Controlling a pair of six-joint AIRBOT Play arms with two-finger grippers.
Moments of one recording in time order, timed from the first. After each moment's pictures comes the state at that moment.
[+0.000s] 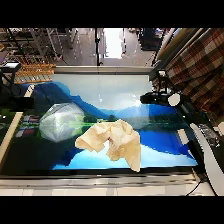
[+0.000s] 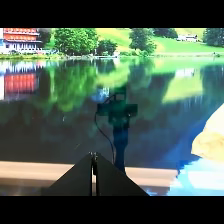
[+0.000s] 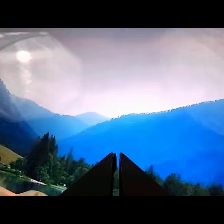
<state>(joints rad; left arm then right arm) -0.03 -1.28 1.70 1.71 -1.57 -1.58 0.07 -1.46 1.37 -1.15 0.67 1.24</state>
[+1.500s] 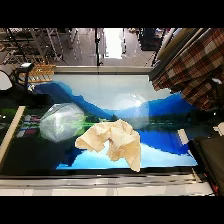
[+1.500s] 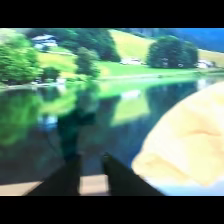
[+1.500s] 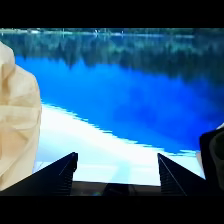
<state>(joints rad) -0.03 -1.38 1.69 1.44 -1.45 -1.56 -0.34 -1.07 1.39 -1.32 1.56 1.27</state>
